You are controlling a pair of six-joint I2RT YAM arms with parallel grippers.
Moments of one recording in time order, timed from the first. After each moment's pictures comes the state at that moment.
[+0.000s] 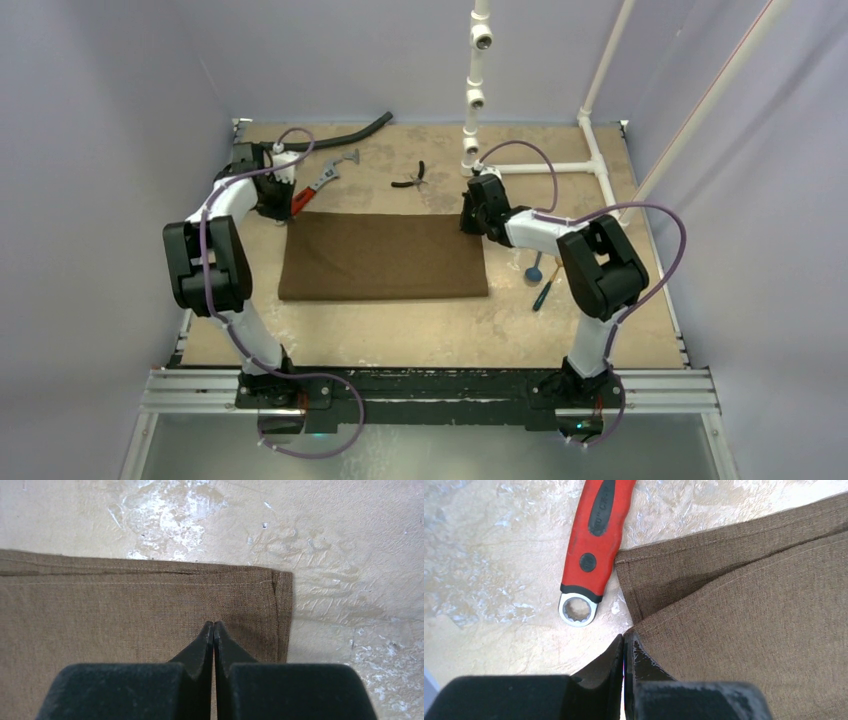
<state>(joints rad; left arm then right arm) 0.17 1.83 1.29 -0.57 0.24 0.38 0.50 1.86 1.07 0.00 0.09 0.51</state>
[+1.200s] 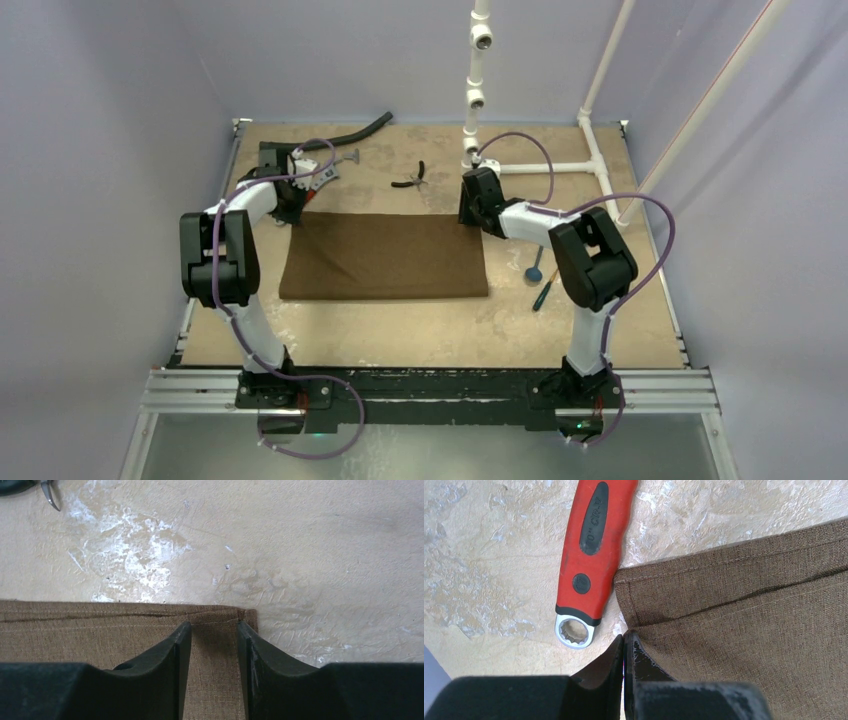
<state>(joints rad) 0.07 1.87 1.24 -0.45 0.03 0.38 0.49 1.93 1.17 -0.04 0.23 0.45</state>
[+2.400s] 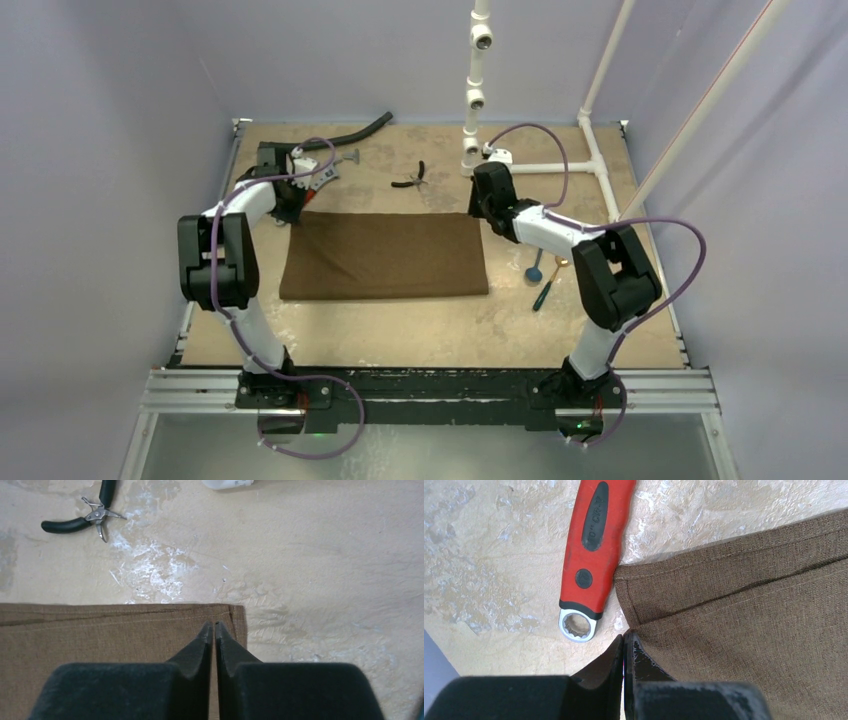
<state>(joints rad) 0.07 1.85 1.24 -0.47 0.04 0.40 0.49 1.77 1.10 0.00 0.27 0.43</state>
